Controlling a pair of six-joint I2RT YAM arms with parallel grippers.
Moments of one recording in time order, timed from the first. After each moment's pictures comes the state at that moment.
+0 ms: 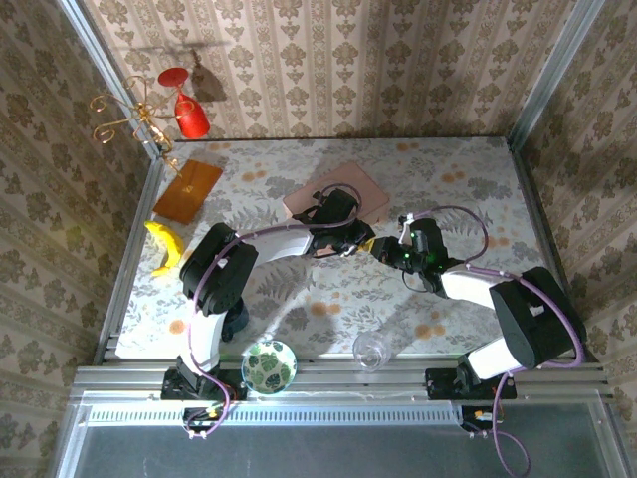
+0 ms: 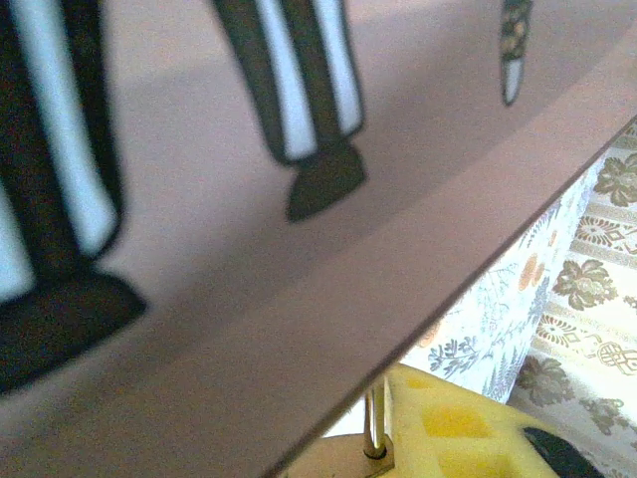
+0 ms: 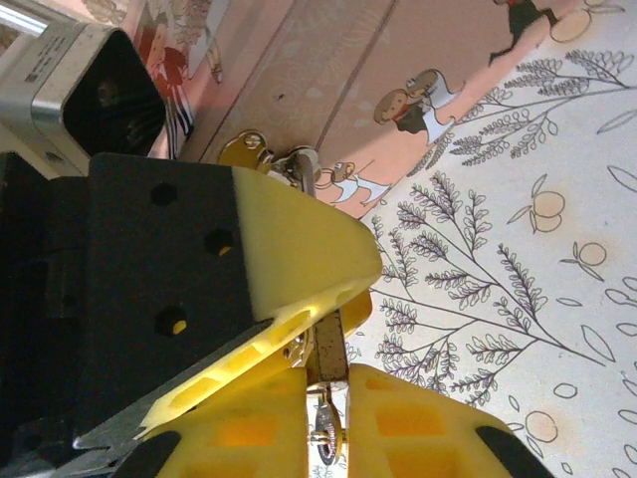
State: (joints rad) left arm -0.83 2.02 1.35 -0.12 0.29 -1.29; right arm 0.34 1.48 0.53 0.38 -0.36 0.79
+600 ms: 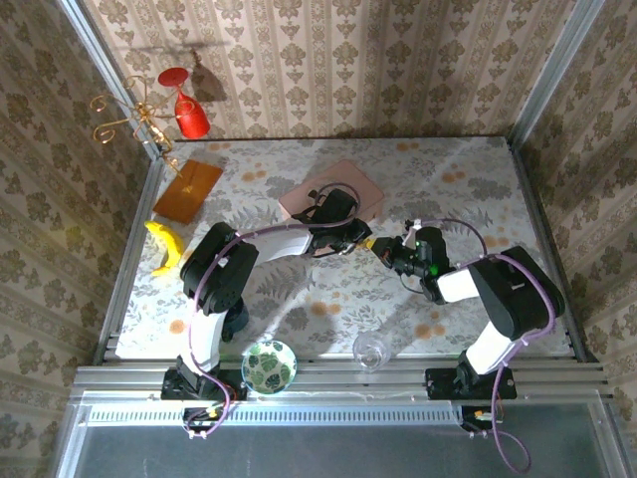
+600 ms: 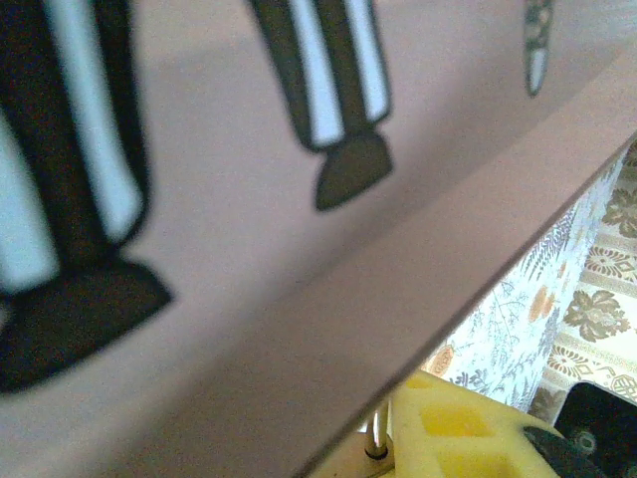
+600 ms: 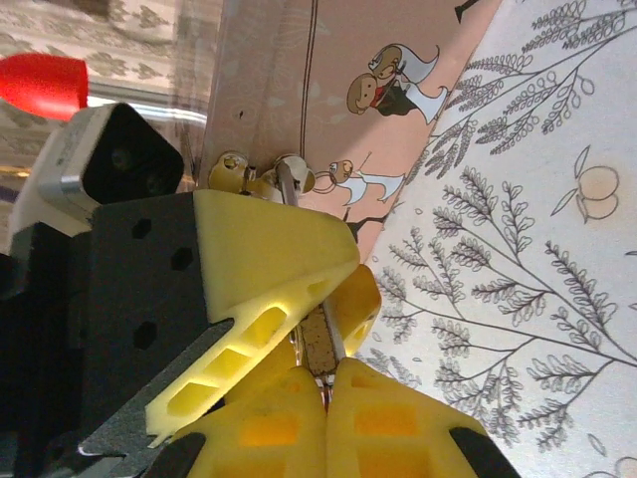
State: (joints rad) left arm -0.82 2.03 1.35 -0.12 0.24 -1.29; right arm 0.30 1.68 0.43 0.85 -0.47 1.14
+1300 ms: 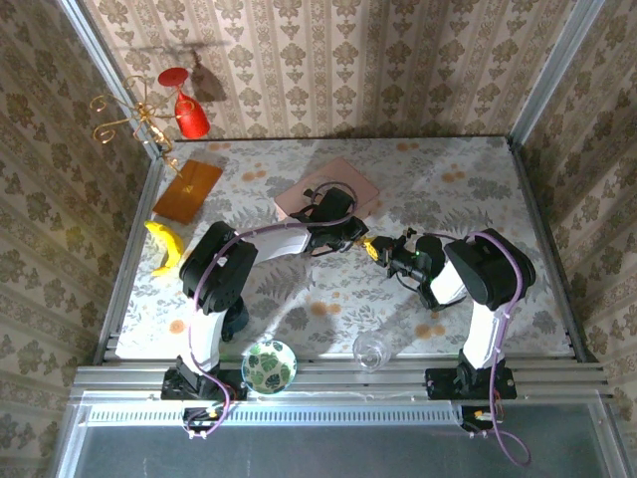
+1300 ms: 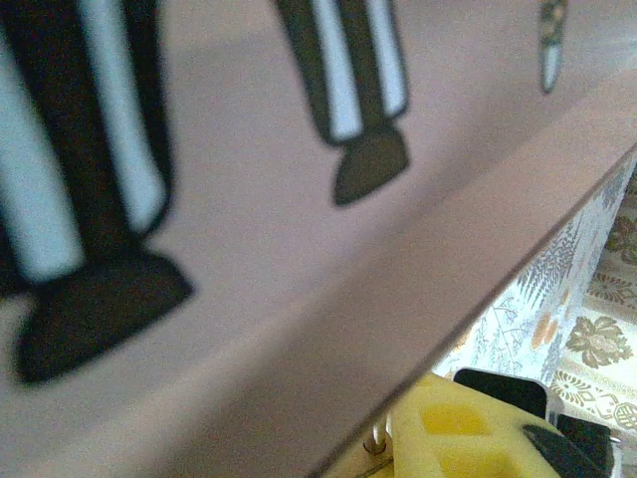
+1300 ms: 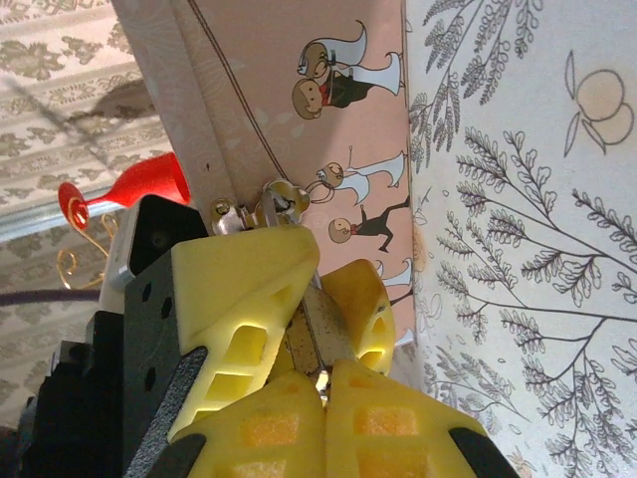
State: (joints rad) left arm -0.81 2.03 1.35 -0.12 0.21 -1.30; right arm 0.30 1.90 0.40 1.28 -0.48 1.66
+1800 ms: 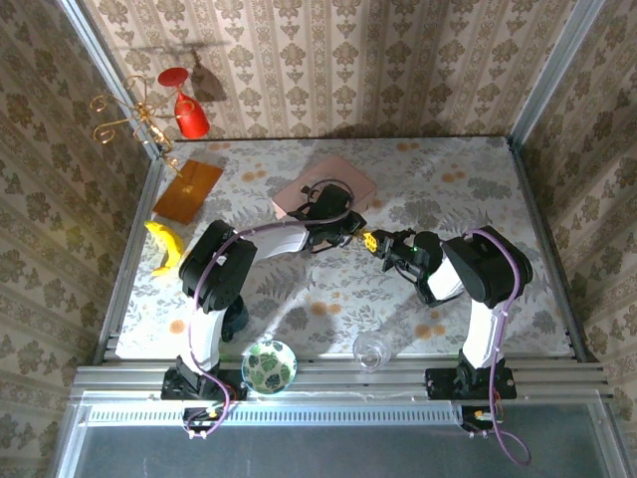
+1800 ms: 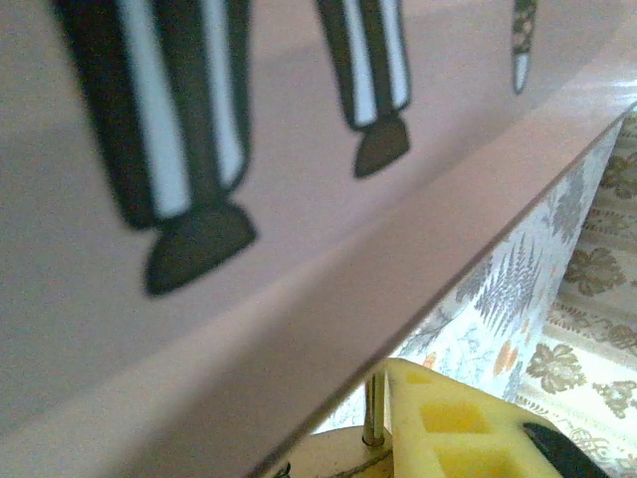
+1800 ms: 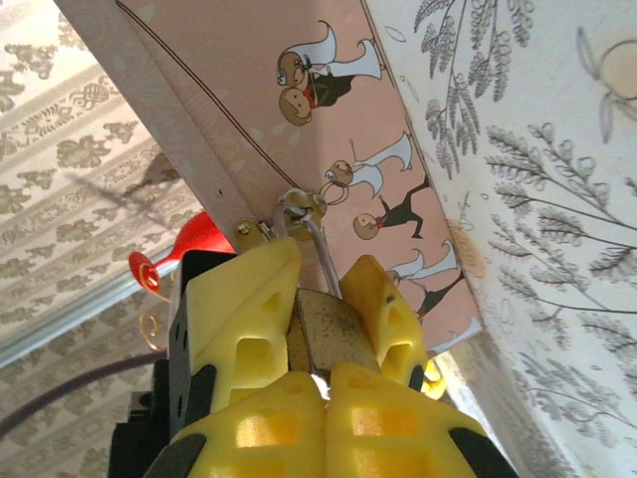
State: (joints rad) left arm -0.79 2.03 1.35 -0.06 0.18 -1.36; right arm 0.31 1.92 0.46 1.28 -0.44 1.94
